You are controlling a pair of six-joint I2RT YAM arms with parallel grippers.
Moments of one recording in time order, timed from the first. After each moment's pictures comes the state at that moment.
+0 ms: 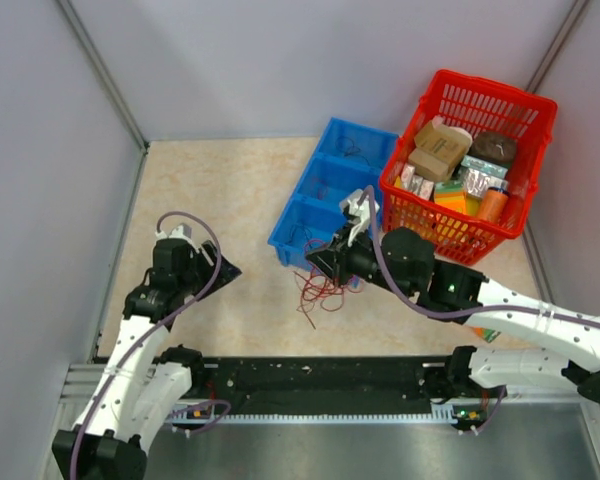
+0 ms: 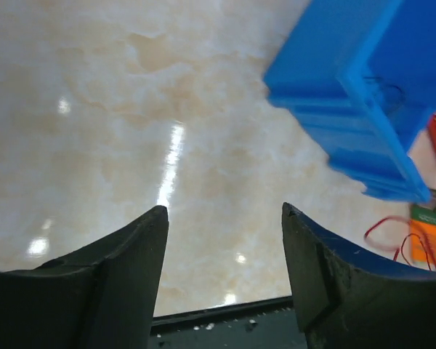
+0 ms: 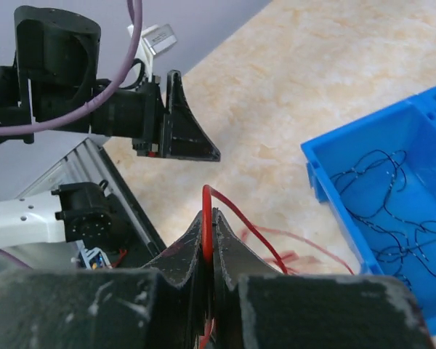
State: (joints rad) left arm -0.14 0.74 0.64 -0.67 0.11 -0.68; right arm 1.15 1.01 0.99 -0.14 0.18 0.36
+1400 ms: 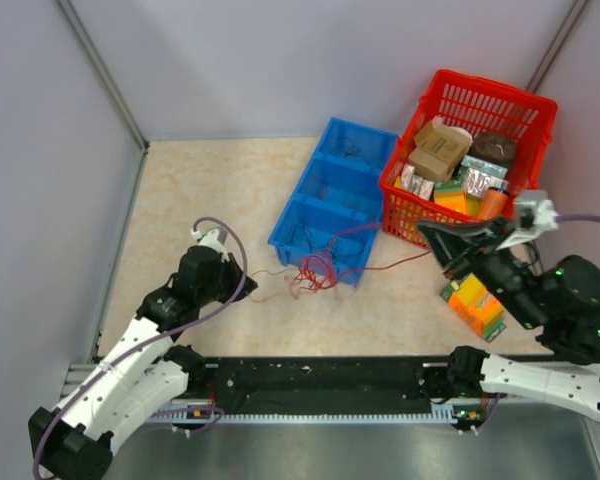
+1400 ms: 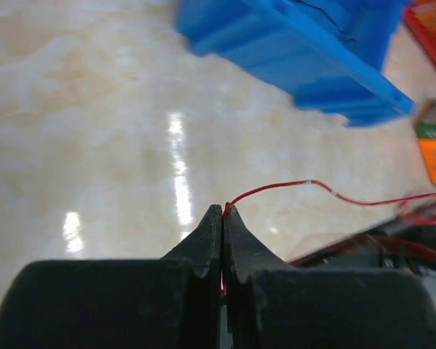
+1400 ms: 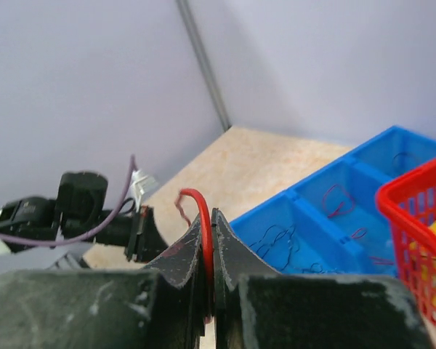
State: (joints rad) left arm -0.48 0.73 0.57 -0.48 0.18 -0.67; right arm 1.14 0.57 1.08 -0.31 0.40 0.23
